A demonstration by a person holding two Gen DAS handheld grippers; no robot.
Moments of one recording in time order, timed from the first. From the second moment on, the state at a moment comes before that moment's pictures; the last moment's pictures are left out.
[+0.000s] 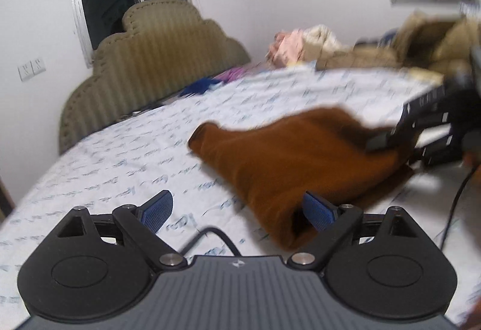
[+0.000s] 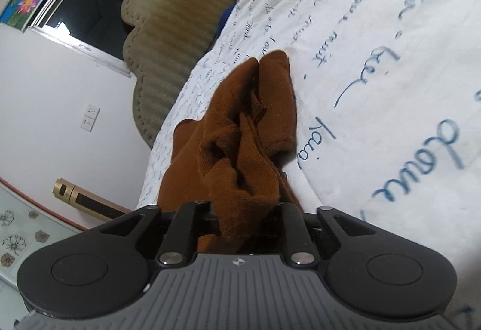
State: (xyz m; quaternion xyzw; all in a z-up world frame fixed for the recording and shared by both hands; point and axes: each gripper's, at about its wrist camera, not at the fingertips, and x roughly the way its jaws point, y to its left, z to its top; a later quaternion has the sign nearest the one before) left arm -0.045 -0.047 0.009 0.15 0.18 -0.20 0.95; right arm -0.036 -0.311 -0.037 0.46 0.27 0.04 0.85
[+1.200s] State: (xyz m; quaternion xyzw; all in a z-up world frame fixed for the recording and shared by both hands) left arm 0.077 0.017 -0.007 -0.20 0.40 -0.25 0.86; right arm 0.020 -0.279 -0.036 0.45 0.31 0.15 0.82
